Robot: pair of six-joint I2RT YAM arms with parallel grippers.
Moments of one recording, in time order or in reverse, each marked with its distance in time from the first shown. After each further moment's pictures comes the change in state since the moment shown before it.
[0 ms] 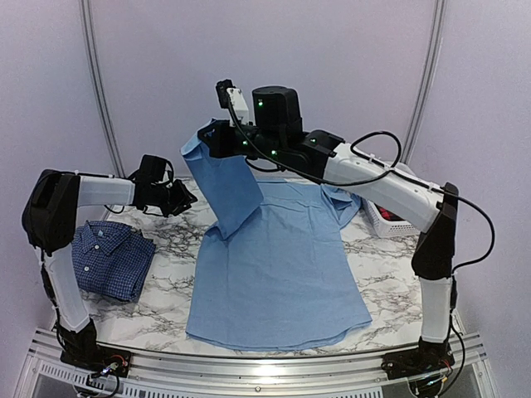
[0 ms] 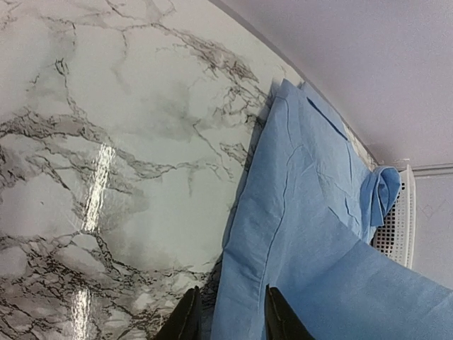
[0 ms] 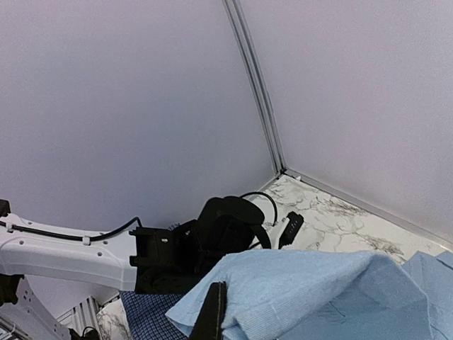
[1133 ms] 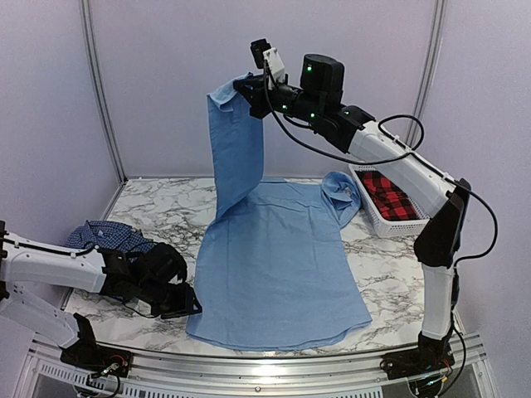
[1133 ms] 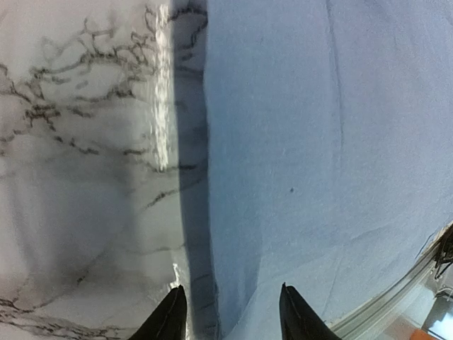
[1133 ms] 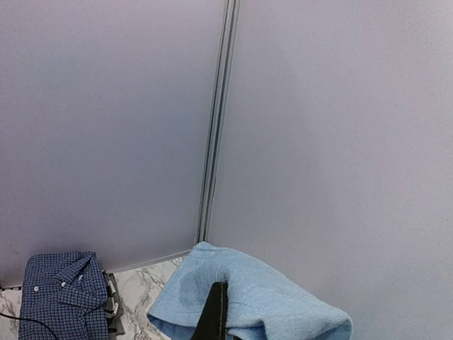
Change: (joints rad) left arm -0.649 -0.629 -0.705 -0.296 -0.215 -0.182; right arm -0.206 0.009 0.149 0.081 -0.190 -0.439
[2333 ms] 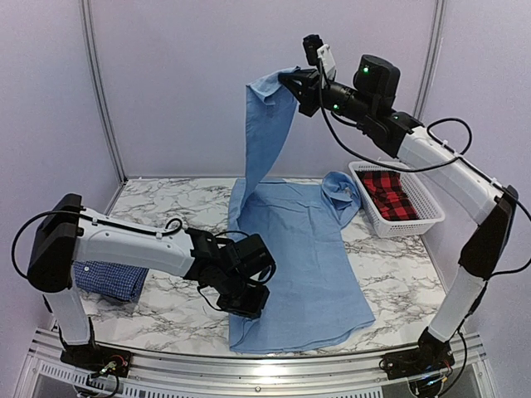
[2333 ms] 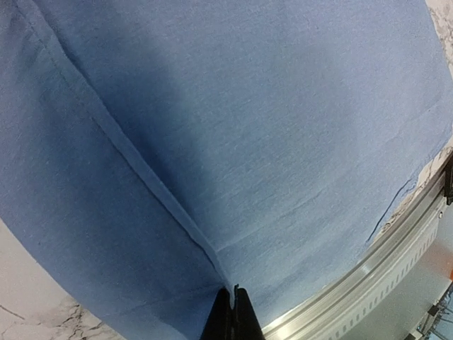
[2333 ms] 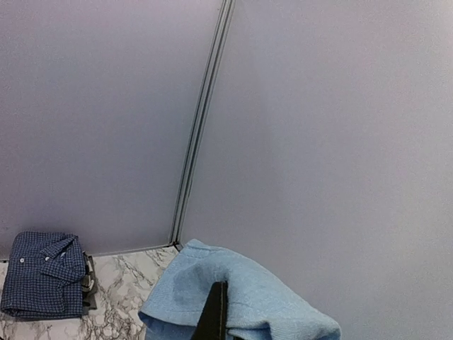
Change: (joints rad) left arm -0.242 0.557 0.689 -0.235 0.063 0.197; right arm -0.145 -0.309 -0.389 0.155 -0.135 -0.084
